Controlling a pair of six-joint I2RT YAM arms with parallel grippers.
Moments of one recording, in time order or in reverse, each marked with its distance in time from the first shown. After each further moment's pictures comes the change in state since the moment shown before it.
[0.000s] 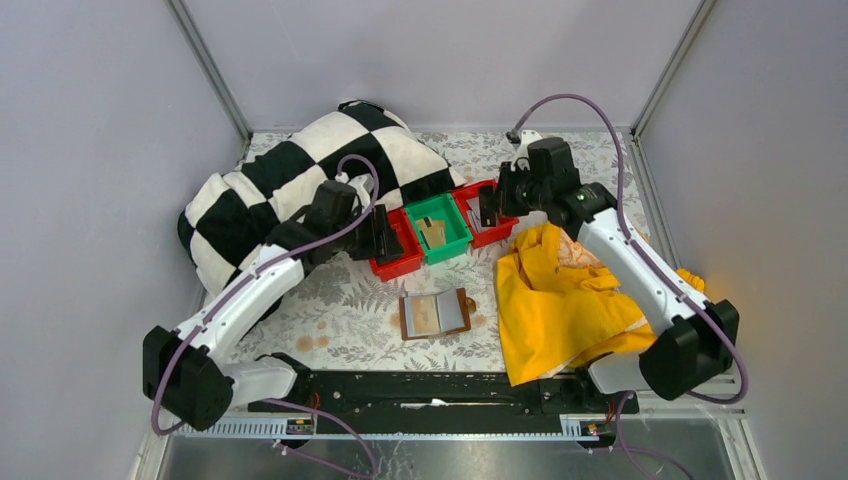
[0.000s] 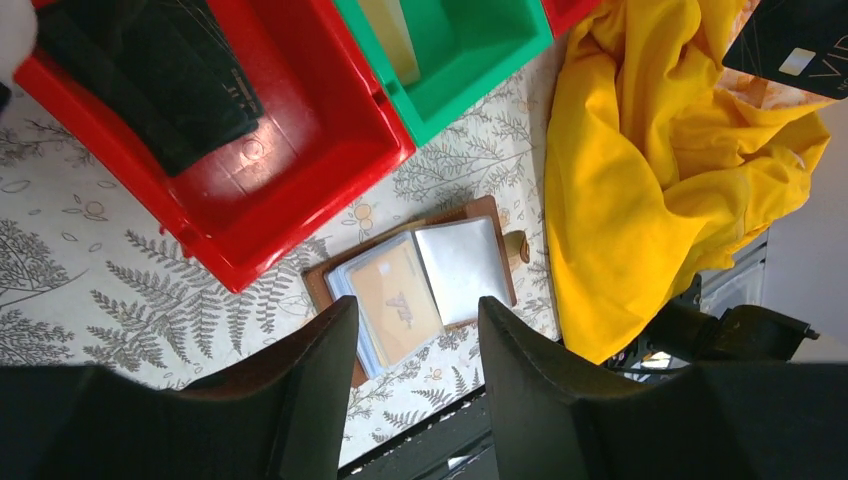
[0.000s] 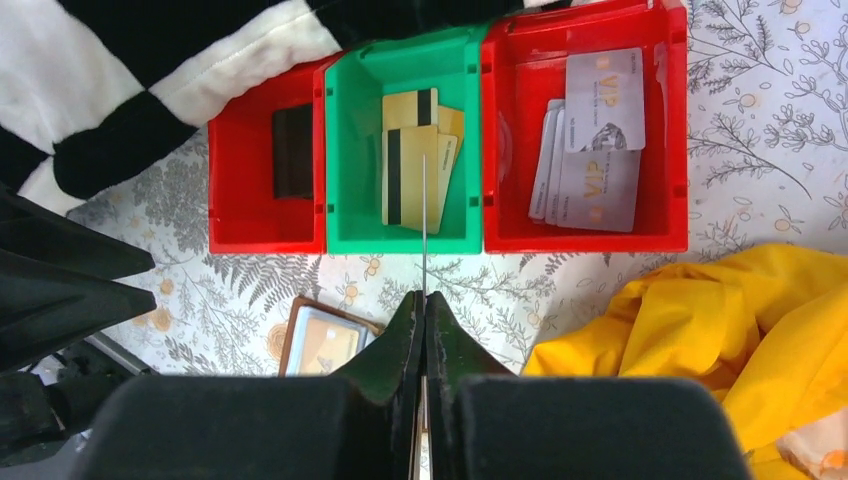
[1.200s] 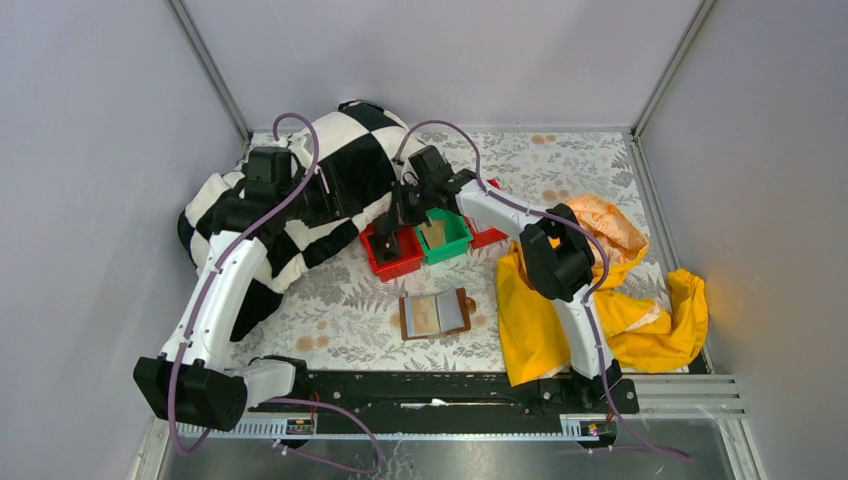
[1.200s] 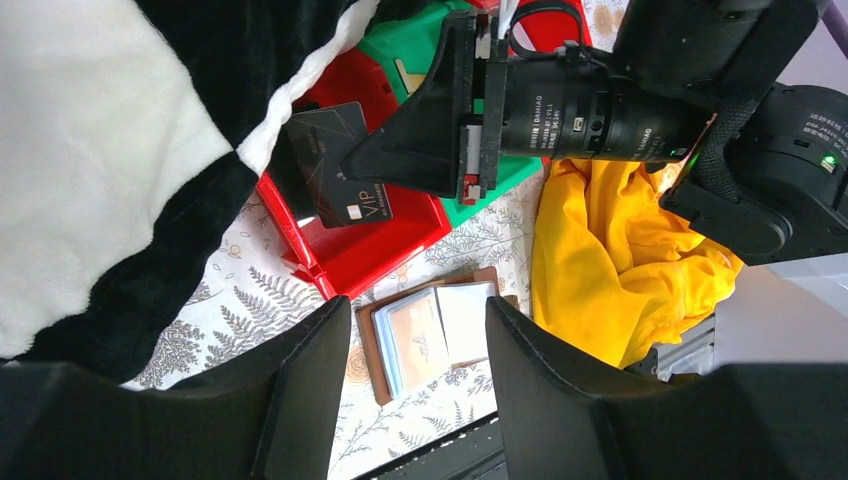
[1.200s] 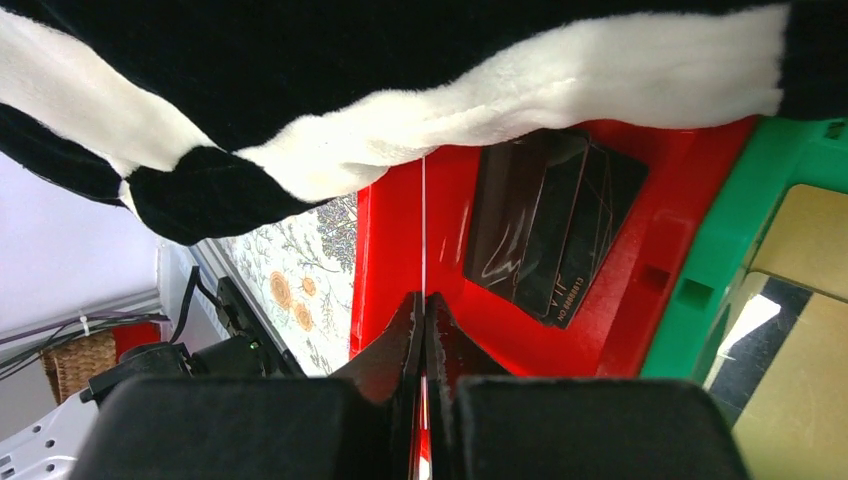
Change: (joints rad) left arm 0.344 0.016 0.282 -0.193 0.127 0.113; right arm 0.220 0.859 0.544 0.148 -0.372 0.229
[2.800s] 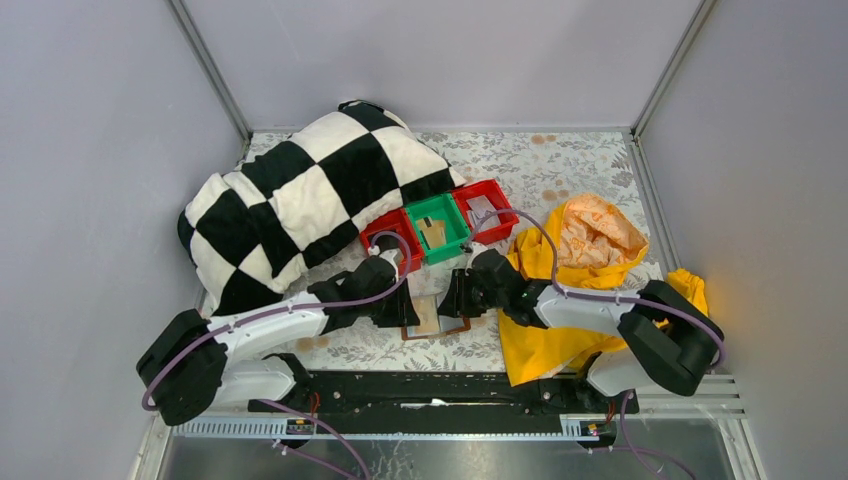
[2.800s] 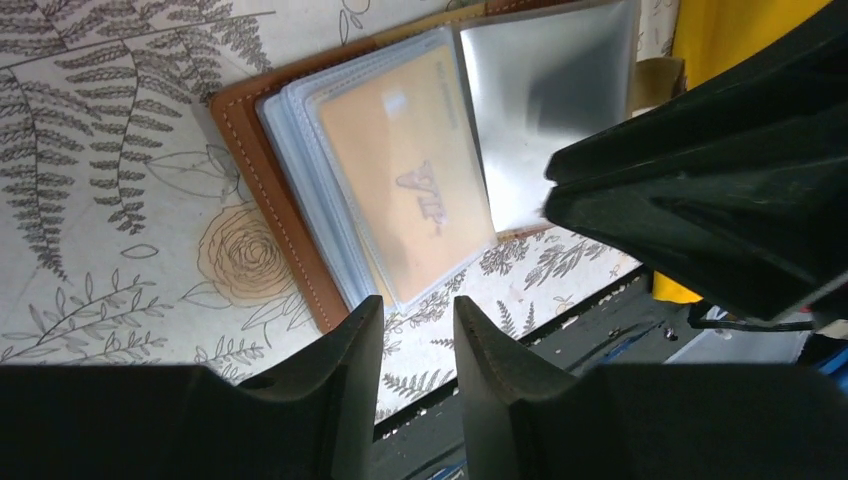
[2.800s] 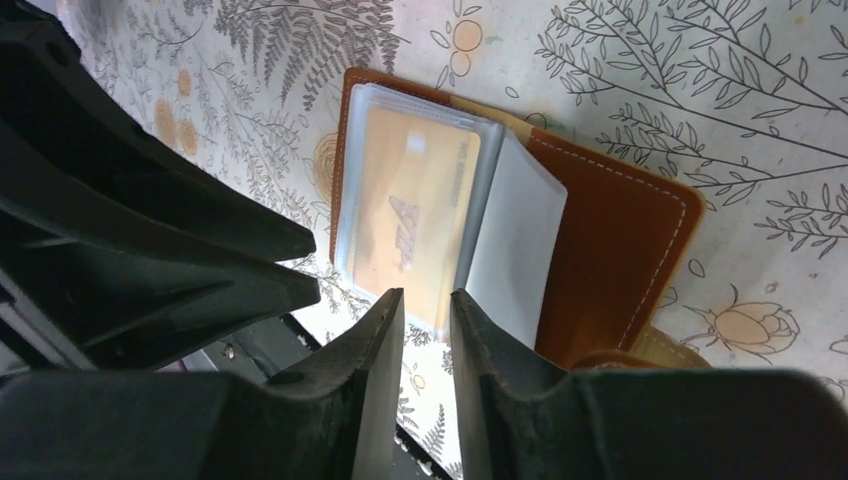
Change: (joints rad) left arm -0.677 -0.011 -0.721 0.510 -0.230 -0.372; right arm 0.165 -0.819 -1.257 0.536 0.299 0.240
